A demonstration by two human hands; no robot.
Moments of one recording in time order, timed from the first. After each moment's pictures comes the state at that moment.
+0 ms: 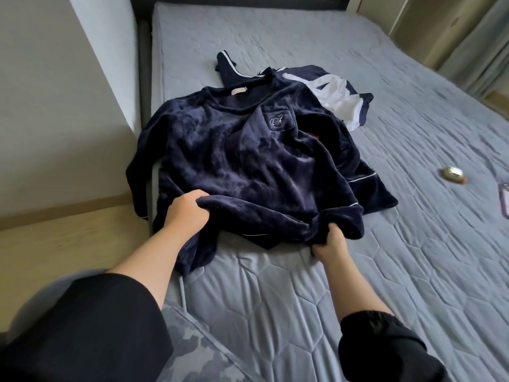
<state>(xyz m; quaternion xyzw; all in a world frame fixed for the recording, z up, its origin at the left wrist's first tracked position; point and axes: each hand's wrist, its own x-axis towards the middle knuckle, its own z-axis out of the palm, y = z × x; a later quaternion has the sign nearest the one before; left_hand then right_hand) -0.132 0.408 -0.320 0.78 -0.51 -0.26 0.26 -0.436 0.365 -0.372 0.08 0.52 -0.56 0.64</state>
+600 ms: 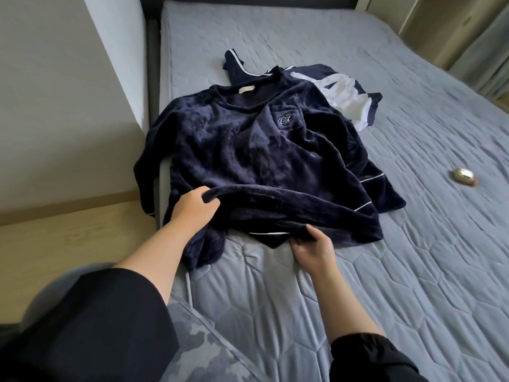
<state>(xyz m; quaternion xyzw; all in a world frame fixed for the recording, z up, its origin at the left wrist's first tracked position) -0.129 0.408 -0.319 0.77 -0.50 -0.29 0.26 -0.392 0.399 -0.369 0.01 0.45 -0.51 0.73</state>
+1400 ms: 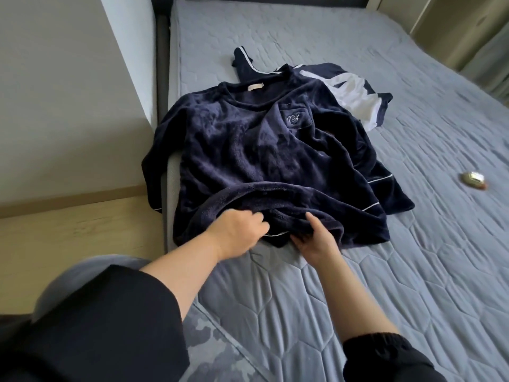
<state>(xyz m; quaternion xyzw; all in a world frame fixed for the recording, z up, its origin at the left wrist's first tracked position) -0.185 0.434 -0.311 0.45 -0.88 0.13 0.06 -0.379 0.392 -0.355 -0.10 0.54 -0.45 0.71</state>
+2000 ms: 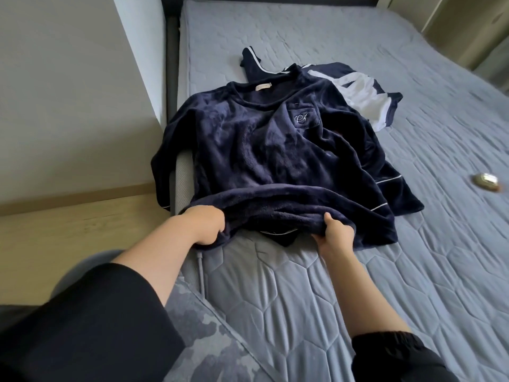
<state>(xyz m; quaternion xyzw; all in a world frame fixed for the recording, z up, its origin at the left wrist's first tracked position) -0.125 0.429 -0.302 0.61 -0.74 -0.15 -0.23 -0.385 0.384 -0.339 -0.12 0.65 -0.50 0.57</state>
